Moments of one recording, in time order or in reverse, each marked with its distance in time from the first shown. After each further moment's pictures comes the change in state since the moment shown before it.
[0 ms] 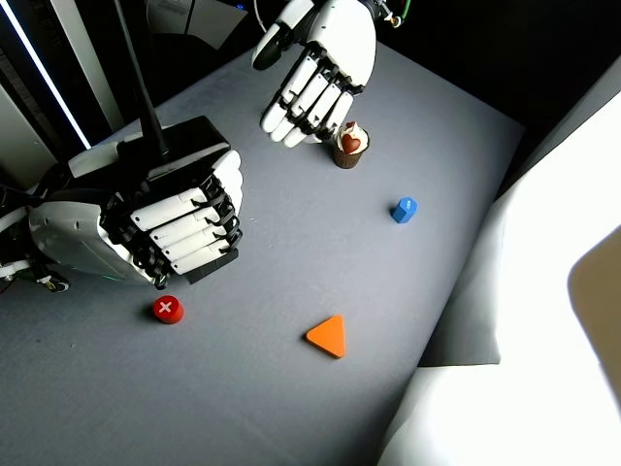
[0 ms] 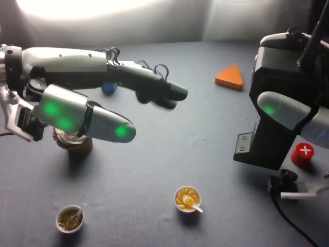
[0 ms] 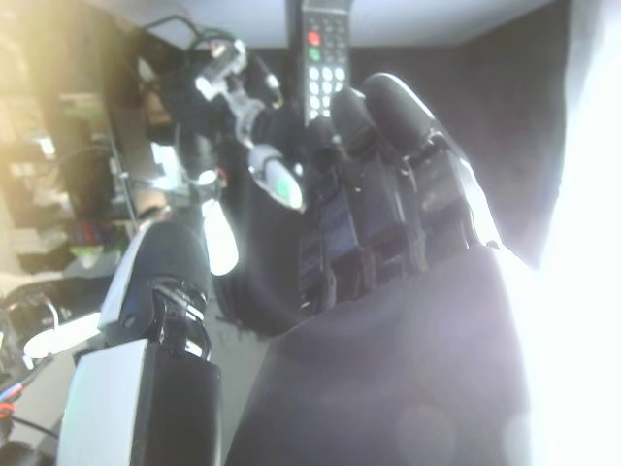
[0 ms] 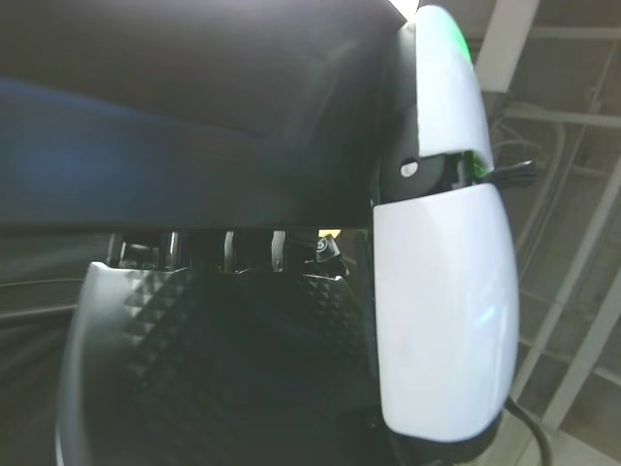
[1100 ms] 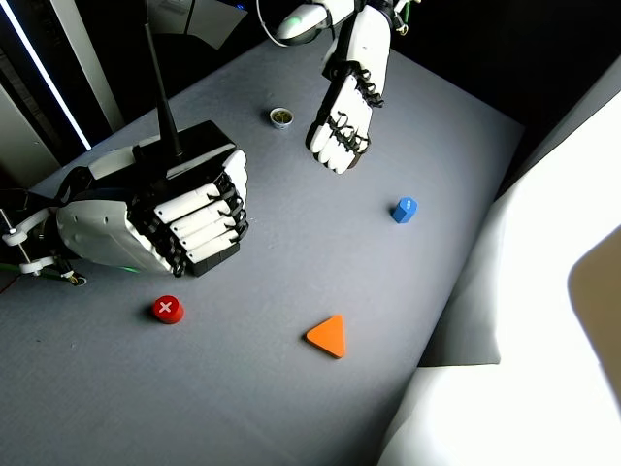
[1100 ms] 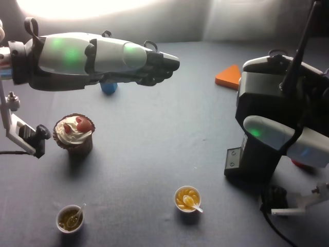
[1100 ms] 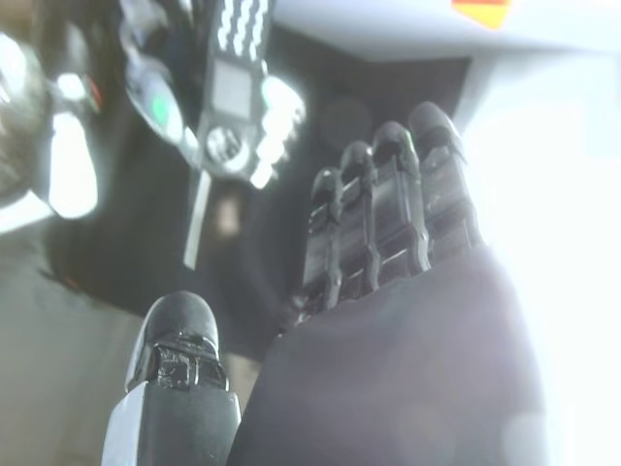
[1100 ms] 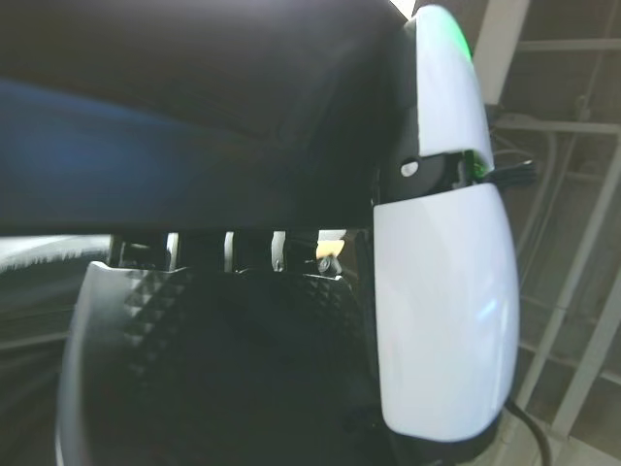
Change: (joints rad) left arm 0.000 0.000 -0.011 -0.044 0.182 -0.439; right arm -0.025 -0.074 0.060 -0.052 0.007 0.007
